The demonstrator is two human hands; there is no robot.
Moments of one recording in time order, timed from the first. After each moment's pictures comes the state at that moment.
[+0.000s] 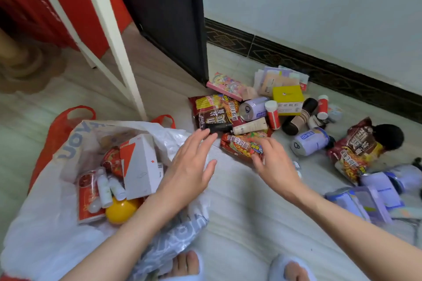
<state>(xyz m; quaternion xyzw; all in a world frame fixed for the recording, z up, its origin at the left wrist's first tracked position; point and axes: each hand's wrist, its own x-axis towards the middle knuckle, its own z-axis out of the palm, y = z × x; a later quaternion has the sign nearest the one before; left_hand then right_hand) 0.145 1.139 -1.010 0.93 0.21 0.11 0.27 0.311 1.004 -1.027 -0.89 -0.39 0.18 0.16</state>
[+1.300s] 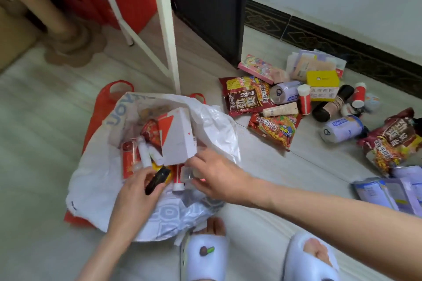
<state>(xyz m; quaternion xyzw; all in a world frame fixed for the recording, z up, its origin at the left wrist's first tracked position) -0.031 1.135 -1.019 0.80 0.53 0.05 0.29 0.167 1.065 -0.999 -0.63 -0.71 0.26 0.17</state>
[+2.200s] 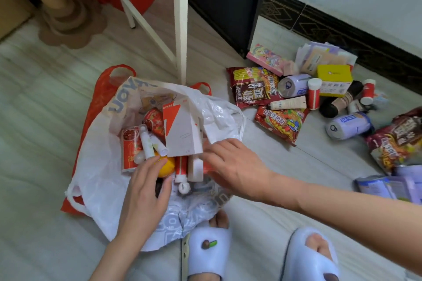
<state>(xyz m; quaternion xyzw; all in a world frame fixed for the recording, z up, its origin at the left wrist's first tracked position) -0.042 1.119 -1.031 0.83 0.46 0.13 0.29 0.179 1.056 -1.013 -0.61 -0.78 0.09 0.11</state>
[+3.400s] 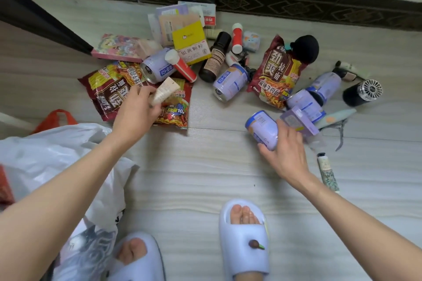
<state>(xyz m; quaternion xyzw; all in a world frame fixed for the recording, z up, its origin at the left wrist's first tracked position) 0.290 1.120 -1.078 0.95 0.22 0.02 0.23 0.363 0.793 -1.089 -0.97 -0.12 0.15 0.12</state>
